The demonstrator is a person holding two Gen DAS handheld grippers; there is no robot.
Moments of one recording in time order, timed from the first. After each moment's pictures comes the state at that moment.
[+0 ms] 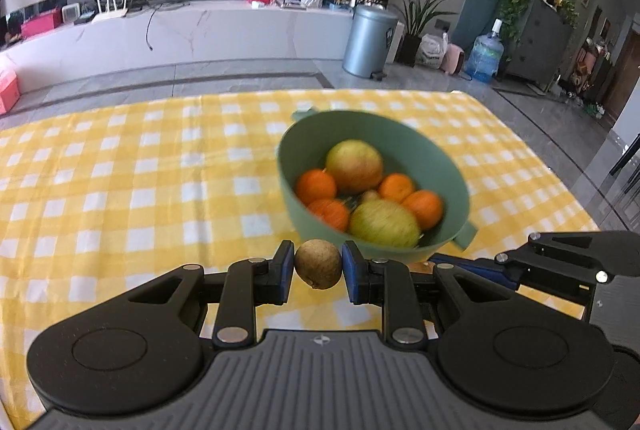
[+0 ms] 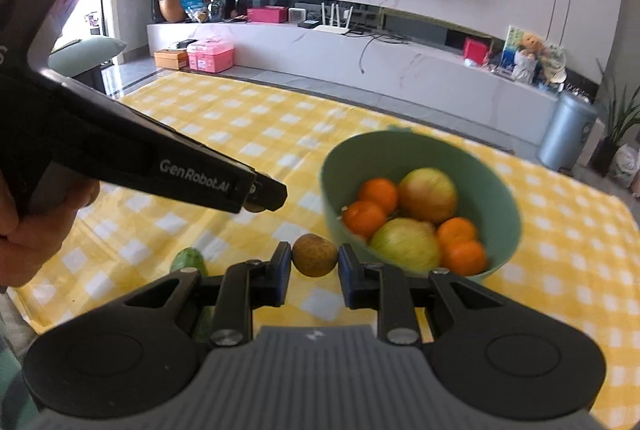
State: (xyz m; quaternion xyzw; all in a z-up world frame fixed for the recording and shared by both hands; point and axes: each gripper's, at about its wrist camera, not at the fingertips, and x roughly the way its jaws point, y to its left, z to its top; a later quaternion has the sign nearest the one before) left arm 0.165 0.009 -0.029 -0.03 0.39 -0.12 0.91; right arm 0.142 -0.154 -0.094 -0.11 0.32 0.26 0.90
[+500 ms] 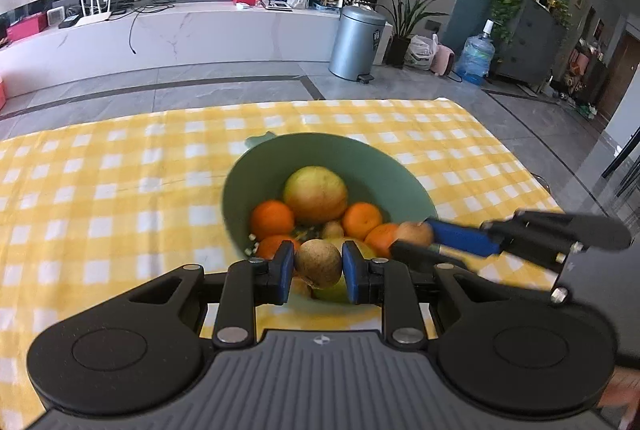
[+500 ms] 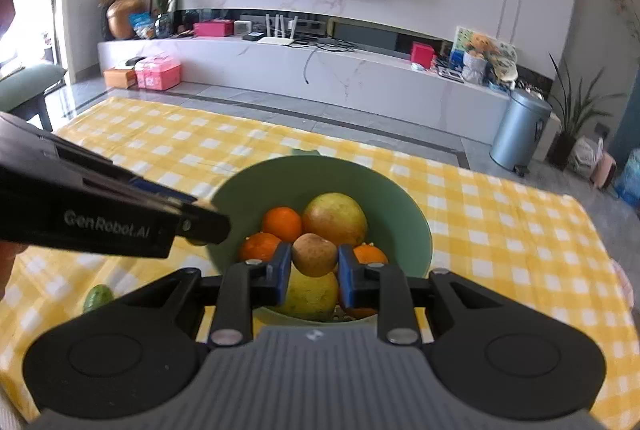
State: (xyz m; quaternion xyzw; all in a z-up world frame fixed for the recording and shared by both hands) left arm 0.202 -0.030 -0.026 -0.04 0.39 -0.14 0.91; right arm 0.193 -0.199 -0.089 -0.09 0.31 0.19 0.93
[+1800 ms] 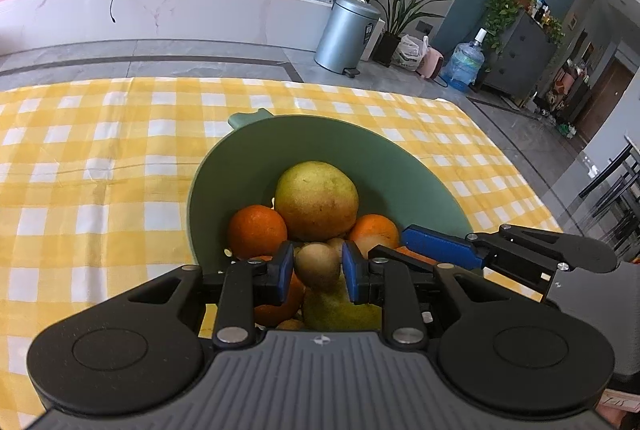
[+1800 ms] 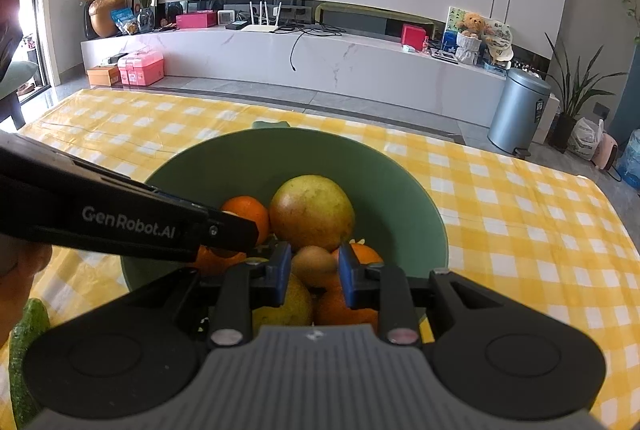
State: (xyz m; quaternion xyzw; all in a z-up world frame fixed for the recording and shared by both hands) left arm 0.255 -0.017 -0.081 -0.10 0.40 -0.17 0.89; right arm 0.254 -0.192 -0.142 -0.08 0.32 0.18 0.93
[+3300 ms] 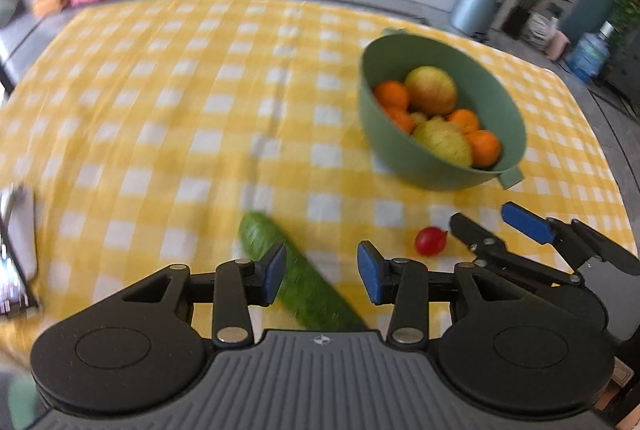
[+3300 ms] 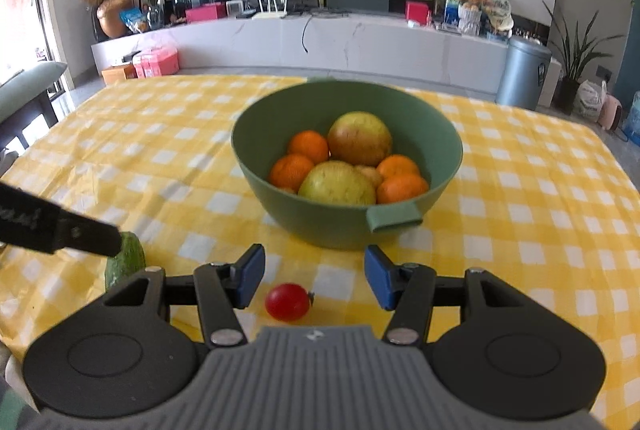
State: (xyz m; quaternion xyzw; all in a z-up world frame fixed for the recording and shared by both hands) left arm 0.118 0.012 -0.040 -0.11 0.51 0.04 0.85; right arm 0.153 -0.196 -0.127 -0.04 0.36 0.19 0.91
